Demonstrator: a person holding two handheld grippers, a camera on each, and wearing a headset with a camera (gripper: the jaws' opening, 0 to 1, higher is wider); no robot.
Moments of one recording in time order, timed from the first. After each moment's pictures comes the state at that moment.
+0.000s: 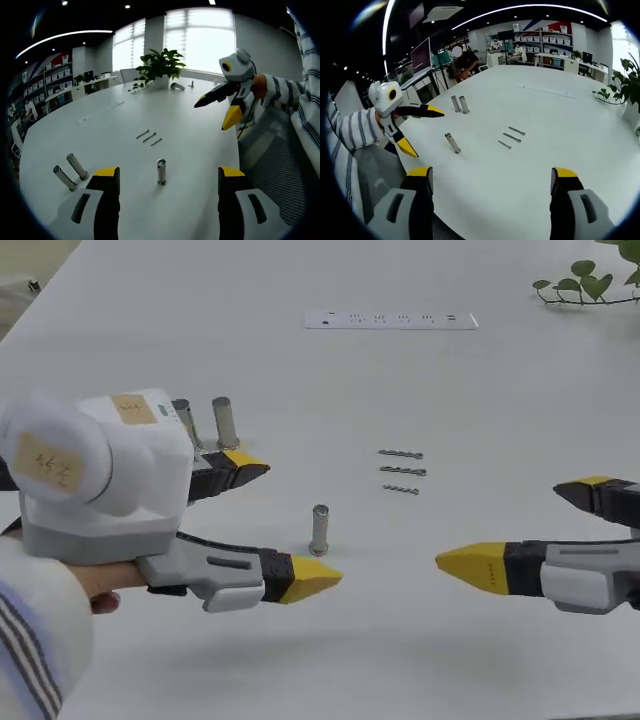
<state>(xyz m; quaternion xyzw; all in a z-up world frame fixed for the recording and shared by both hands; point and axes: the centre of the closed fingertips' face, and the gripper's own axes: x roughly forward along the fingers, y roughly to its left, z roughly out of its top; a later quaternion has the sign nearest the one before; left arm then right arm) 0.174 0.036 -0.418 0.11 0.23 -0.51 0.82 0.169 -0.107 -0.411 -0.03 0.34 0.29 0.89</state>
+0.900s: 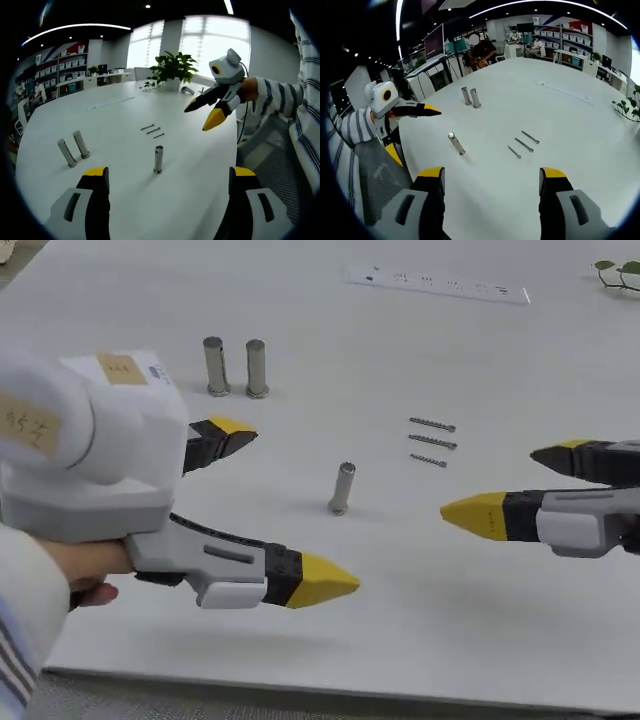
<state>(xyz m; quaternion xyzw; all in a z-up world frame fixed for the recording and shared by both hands) 0.157 0.052 -0.423 0.06 0.24 -0.46 0.85 0.195 -0.082 -0.419 -0.08 0.37 0.37 0.85</state>
